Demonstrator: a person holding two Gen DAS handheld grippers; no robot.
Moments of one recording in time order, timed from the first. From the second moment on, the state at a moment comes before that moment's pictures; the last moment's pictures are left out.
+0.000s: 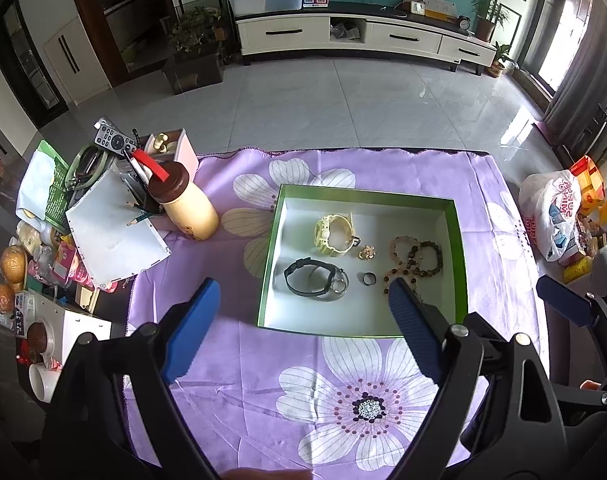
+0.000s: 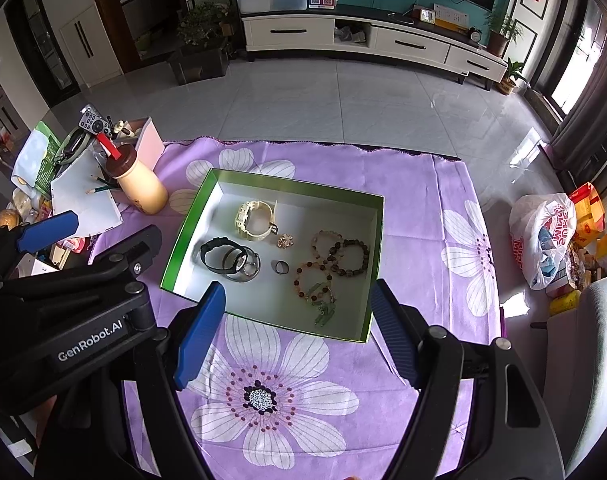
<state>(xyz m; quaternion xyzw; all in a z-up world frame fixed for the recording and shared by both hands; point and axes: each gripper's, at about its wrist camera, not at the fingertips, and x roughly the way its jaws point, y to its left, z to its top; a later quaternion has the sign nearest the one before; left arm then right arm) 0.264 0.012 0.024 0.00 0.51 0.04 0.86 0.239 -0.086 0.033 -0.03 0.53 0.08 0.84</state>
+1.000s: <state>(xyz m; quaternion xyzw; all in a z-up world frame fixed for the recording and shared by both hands) 0.257 -0.001 0.033 0.02 0.48 0.03 0.88 0.238 -0.084 0.029 -0.04 0.53 0.09 0.84</state>
